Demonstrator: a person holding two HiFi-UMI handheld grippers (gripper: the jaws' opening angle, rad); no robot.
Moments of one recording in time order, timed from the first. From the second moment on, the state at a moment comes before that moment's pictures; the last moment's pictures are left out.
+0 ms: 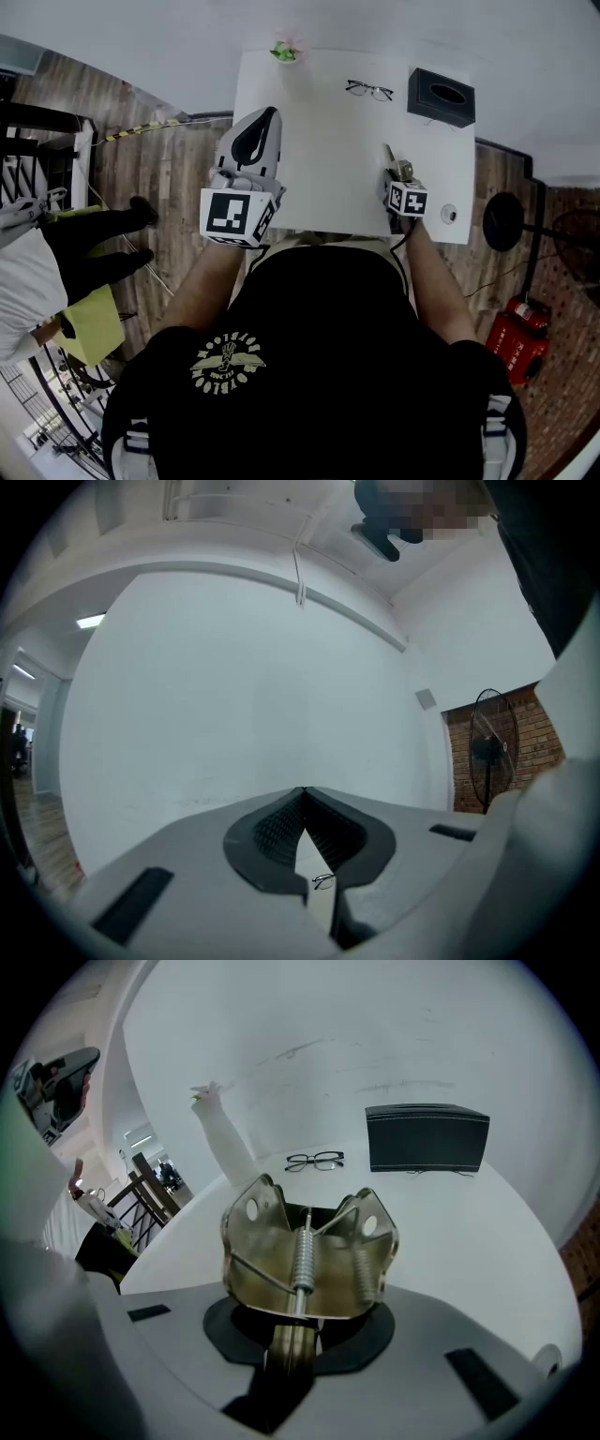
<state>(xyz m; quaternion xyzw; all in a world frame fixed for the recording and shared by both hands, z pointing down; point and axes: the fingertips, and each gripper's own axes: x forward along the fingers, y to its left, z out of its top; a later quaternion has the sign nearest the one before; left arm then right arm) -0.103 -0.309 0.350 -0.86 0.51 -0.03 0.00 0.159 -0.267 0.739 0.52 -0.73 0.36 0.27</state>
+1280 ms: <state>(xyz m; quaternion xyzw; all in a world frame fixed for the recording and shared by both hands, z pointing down) -0.098 -0.315 0.359 -0.86 0.50 -0.02 -0.01 0.187 -0.283 0.713 0.53 -0.74 0.32 0.25</state>
